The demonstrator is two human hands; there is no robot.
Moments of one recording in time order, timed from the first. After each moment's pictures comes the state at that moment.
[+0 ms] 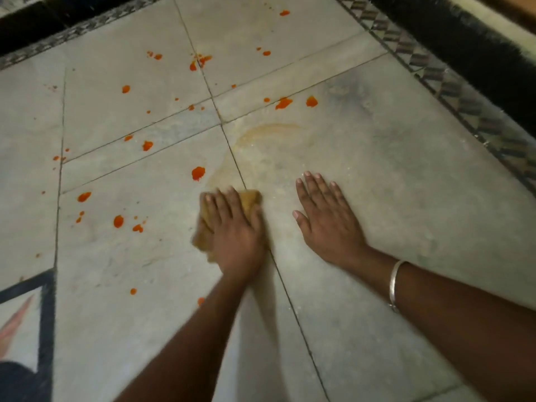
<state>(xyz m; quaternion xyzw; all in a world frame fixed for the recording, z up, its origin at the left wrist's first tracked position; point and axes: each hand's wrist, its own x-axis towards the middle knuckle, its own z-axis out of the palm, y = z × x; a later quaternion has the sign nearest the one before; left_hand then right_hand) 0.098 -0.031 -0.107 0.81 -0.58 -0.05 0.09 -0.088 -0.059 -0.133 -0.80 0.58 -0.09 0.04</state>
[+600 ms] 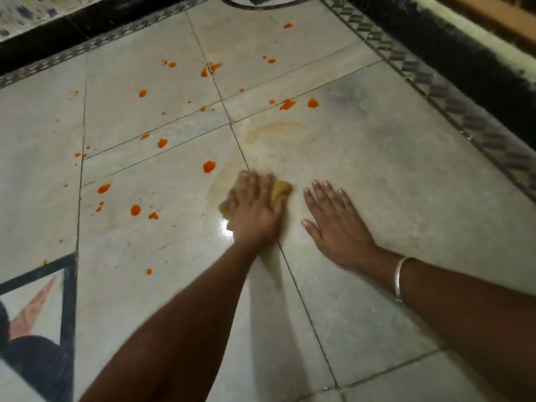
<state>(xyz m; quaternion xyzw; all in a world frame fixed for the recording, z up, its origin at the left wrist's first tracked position) 0.094 -0.045 -0.103 0.73 -0.68 -0.09 0.05 -0.103 -0.019 -0.129 -0.82 0.57 -0.06 0.05</state>
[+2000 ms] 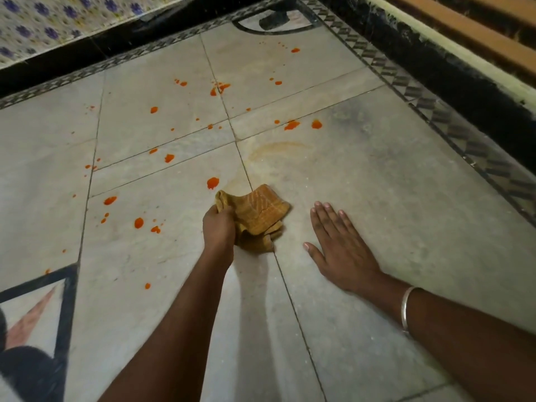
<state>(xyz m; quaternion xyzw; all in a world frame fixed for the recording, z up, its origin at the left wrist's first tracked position) 0.128 -0.051 -0.057 0.76 -0.24 -0.42 0.44 -0.112 -0.019 -0.130 -0.83 0.55 -0.06 0.06</state>
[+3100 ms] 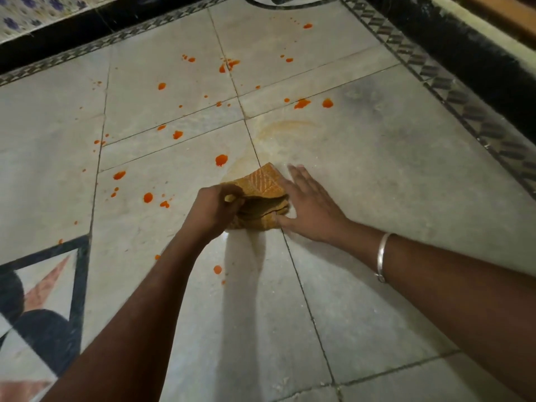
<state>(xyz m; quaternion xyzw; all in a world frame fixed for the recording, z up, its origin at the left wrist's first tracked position) 0.172 -0.020 -0.022 0.69 -0.68 -0.19 0.16 -0.055 -0.048 -0.075 -0.83 0.48 -0.10 0.25</state>
